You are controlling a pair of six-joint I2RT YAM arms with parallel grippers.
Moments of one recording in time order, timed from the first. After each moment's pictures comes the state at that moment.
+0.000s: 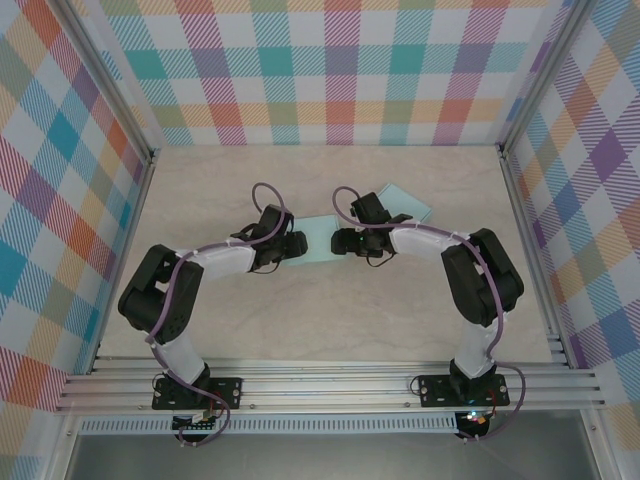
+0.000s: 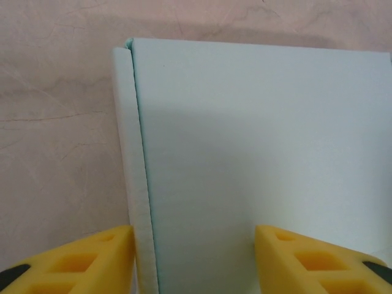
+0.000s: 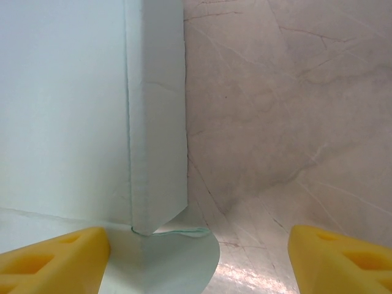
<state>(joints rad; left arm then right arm) -0.50 1.73 0.95 -0.11 -0.04 -0.61 0.57 1.85 1.15 -0.34 -0.14 0.52</state>
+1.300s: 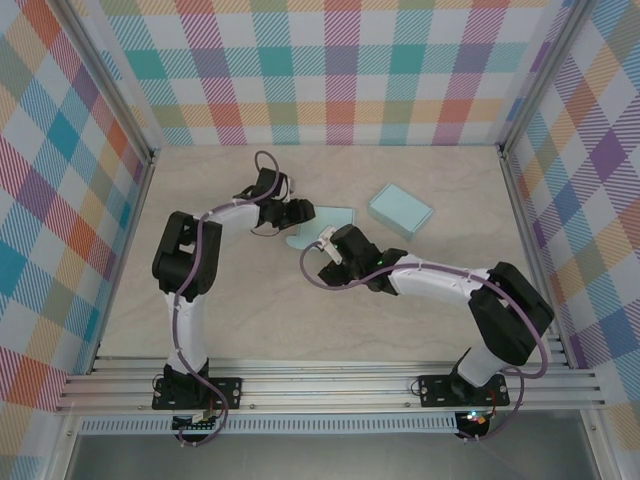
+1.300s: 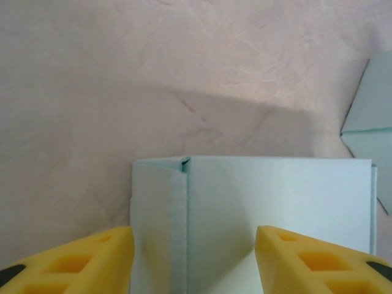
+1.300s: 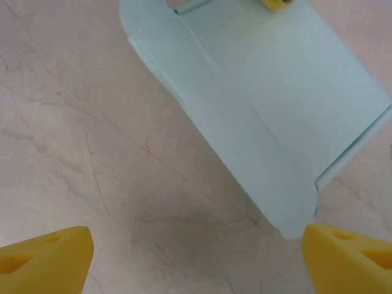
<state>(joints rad) -0.34 2.10 1.44 -0.24 0.37 -0.54 0.86 1.59 0.94 -0.18 0.22 -0.15</state>
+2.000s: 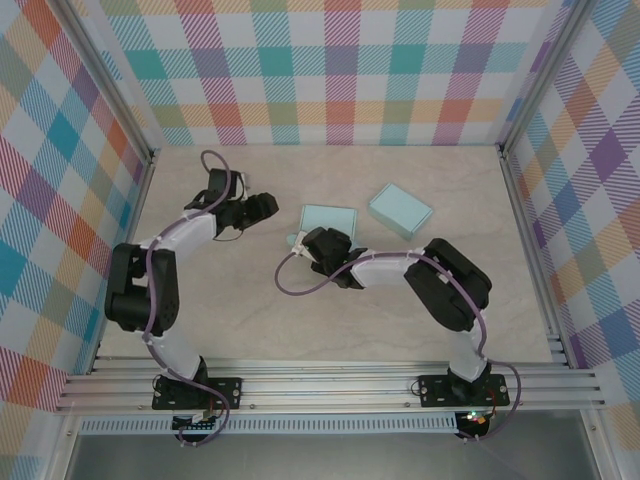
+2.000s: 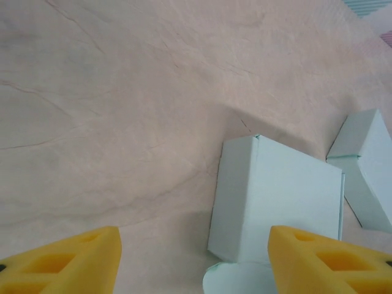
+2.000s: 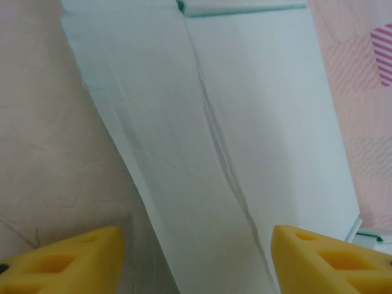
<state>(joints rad) -0.17 1.70 1.14 -0.26 0.31 -0.55 0.89 1.96 1.11 0.01 0.50 -0.53</state>
